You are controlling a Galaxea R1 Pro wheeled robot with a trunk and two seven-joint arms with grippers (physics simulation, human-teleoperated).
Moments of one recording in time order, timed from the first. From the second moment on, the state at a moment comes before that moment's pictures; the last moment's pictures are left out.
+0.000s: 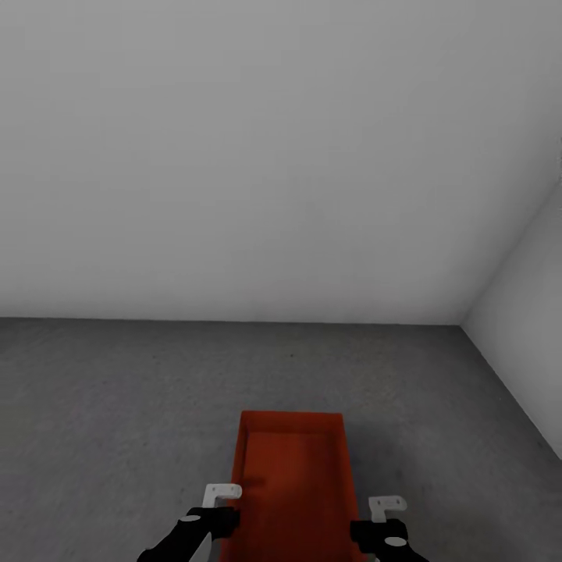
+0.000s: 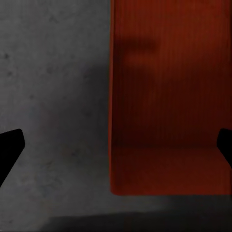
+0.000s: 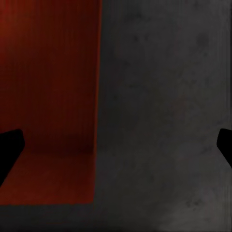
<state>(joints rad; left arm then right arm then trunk) -0.48 -0.13 0.00 -0.31 -0.01 0.14 0.09 -0.49 0.01 0.57 -0.20 -0.49 -0.03 -0.22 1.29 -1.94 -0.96</state>
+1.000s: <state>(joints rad) -0.48 -0.13 0.00 -0.31 -0.01 0.14 0.09 -0.49 0.01 0.57 -0.20 -0.49 -0.03 -0.22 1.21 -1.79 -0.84</state>
